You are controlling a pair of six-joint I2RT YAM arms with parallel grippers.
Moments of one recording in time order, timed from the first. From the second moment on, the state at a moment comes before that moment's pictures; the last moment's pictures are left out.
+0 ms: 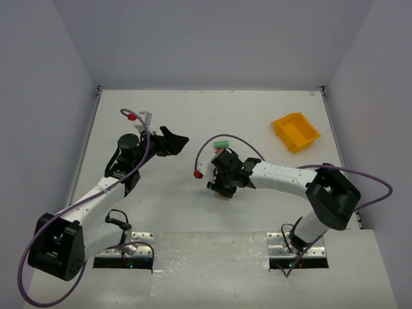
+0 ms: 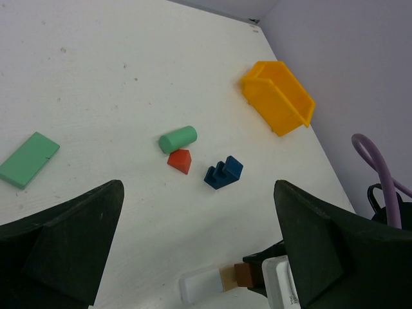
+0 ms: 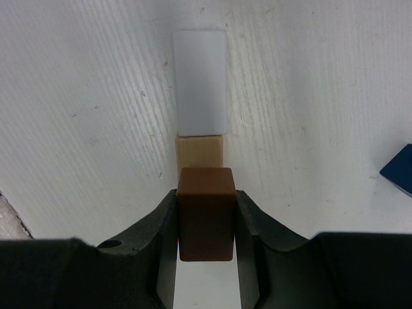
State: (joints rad) left arm -0.27 1.06 0.52 0.39 0.31 -0.60; right arm 0.89 1.57 0.86 -0.40 -0.12 -0.38
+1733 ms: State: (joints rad) left arm -0.27 1.06 0.52 0.39 0.32 -0.60; right arm 0.89 1.61 0.85 -0.37 -0.12 -0.35
